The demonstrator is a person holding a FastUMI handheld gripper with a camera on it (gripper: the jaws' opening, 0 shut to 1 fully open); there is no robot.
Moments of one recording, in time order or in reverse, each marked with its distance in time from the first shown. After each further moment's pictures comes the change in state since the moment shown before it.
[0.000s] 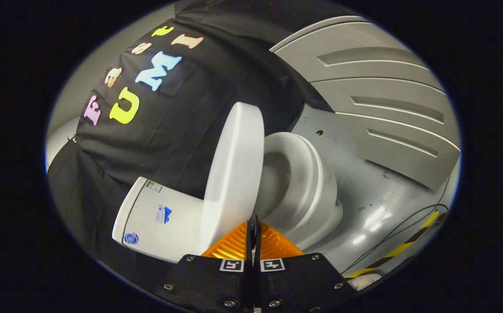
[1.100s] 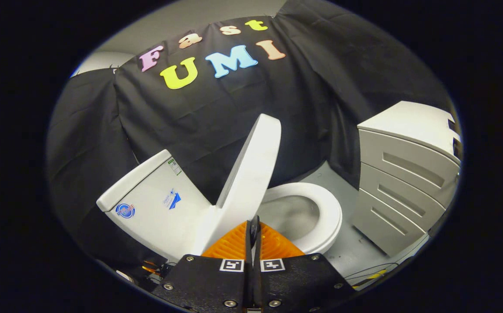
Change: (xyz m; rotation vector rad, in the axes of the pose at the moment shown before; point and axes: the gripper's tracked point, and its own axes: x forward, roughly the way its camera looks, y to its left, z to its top) arm -0.035 0.123 0.010 -0.537 -0.177 -0.042
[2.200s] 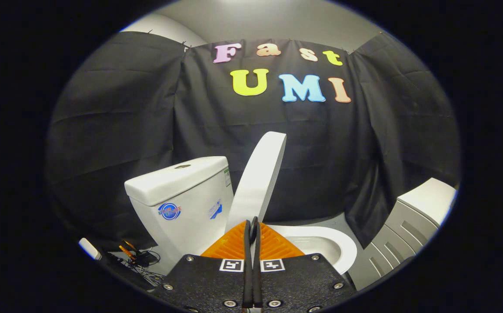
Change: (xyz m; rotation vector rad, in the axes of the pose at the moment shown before) arm -0.013 0.154 0.032 -0.386 -0.158 0.145
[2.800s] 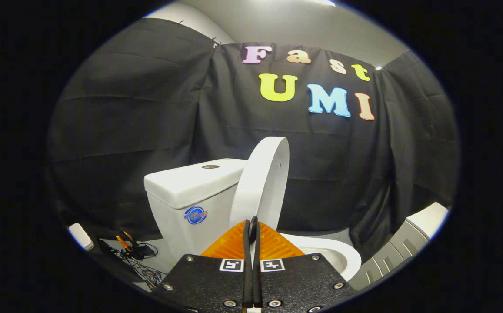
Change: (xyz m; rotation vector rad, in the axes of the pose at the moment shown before) arm 0.012 0.063 0.011 -0.145 -0.032 0.080
